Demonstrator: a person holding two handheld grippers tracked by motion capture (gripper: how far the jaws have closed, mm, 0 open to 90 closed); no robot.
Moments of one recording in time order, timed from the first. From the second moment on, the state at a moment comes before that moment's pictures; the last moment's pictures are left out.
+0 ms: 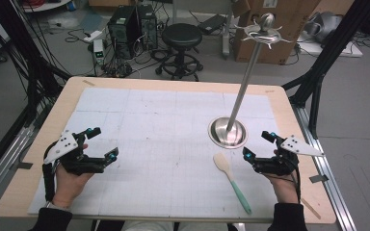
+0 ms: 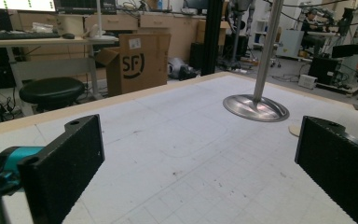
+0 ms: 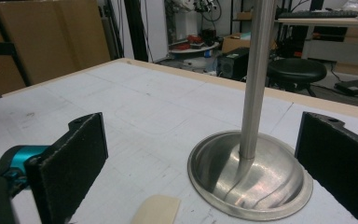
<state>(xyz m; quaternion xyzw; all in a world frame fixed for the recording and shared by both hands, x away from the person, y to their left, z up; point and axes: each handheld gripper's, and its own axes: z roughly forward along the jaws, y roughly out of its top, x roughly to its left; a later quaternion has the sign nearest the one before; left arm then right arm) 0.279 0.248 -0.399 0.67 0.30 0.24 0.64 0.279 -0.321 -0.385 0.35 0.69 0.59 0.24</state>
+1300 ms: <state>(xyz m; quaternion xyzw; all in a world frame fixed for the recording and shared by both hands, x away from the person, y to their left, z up) 0.285 0.243 -0.404 0.68 0.30 0.24 0.63 0.278 -0.299 -0.423 0.35 0.81 0.45 0.15</state>
